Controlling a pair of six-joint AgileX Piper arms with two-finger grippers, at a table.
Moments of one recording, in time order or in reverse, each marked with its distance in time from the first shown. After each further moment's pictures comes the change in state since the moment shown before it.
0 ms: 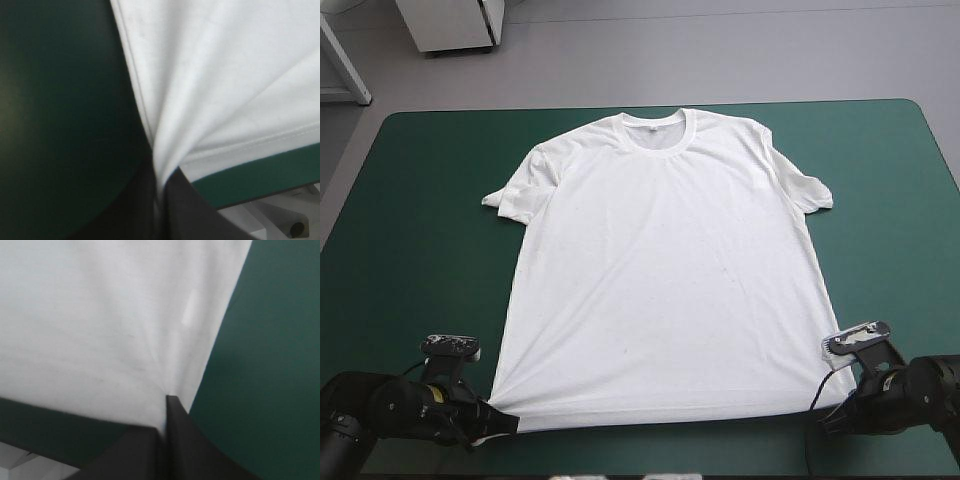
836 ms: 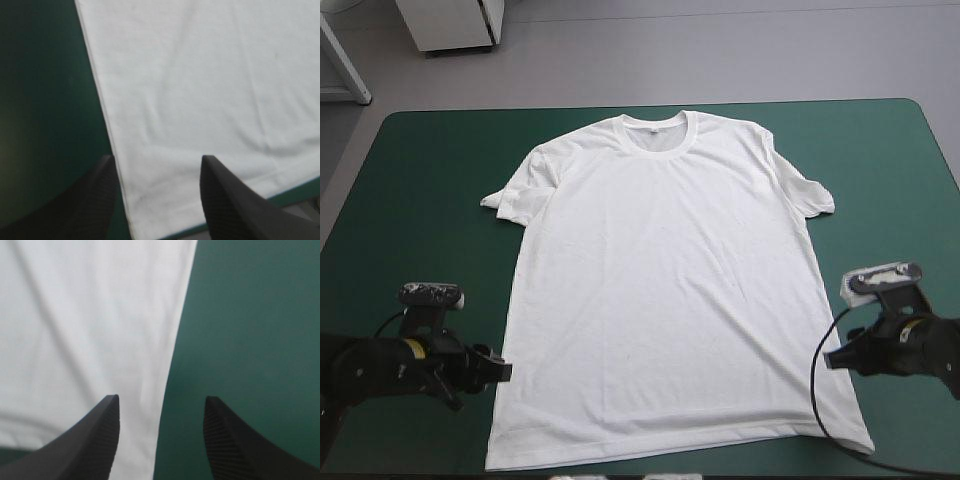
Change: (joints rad) left arm 0.000 0.052 -0.297 0.005 0.064 -0.038; right arm 0.005 0.041 -0.265 -0.058 -0.003 0.158
